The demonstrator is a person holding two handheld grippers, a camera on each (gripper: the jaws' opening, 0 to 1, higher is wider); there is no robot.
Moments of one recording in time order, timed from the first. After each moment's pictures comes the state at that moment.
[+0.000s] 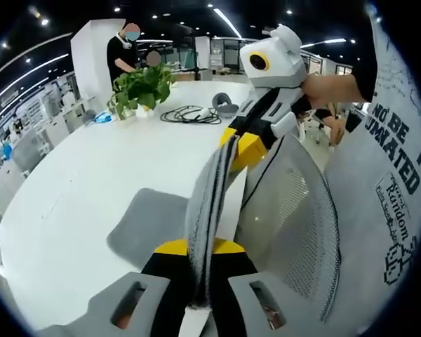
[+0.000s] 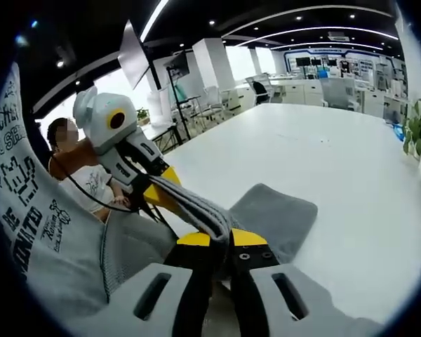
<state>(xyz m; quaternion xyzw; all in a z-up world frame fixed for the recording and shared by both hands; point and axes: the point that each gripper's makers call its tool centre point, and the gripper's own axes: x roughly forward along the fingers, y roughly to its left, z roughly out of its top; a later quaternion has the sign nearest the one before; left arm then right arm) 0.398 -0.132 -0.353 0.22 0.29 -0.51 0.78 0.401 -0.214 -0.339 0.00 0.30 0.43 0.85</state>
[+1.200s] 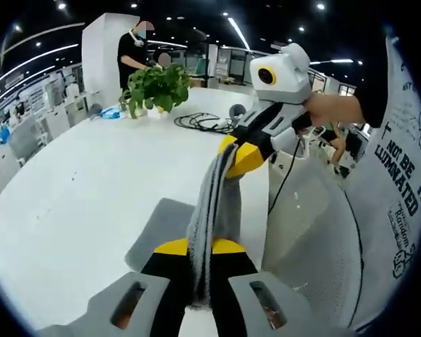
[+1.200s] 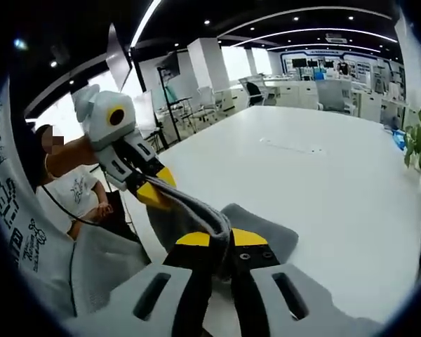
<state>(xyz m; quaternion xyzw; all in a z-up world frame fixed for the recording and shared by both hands) 0.486 -0.130 -0.361 0.16 0.31 -0.51 0.78 0.490 -0.212 -0.352 -0.01 0.30 0.42 0.86</state>
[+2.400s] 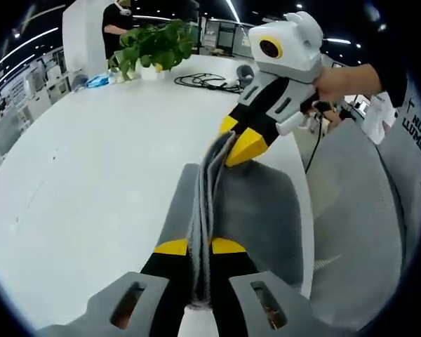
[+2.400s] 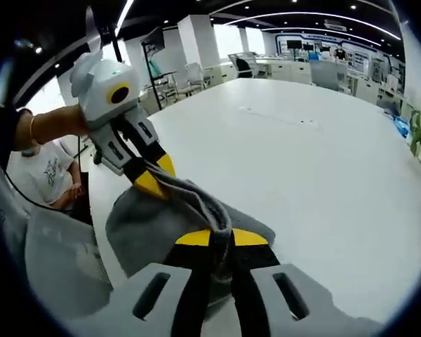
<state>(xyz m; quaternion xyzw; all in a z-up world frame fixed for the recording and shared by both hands) 0.556 -0.137 -0.466 0.22 0.37 -0.54 0.72 0.558 -0.219 -0.451 -0.06 0.36 0.39 0.85</state>
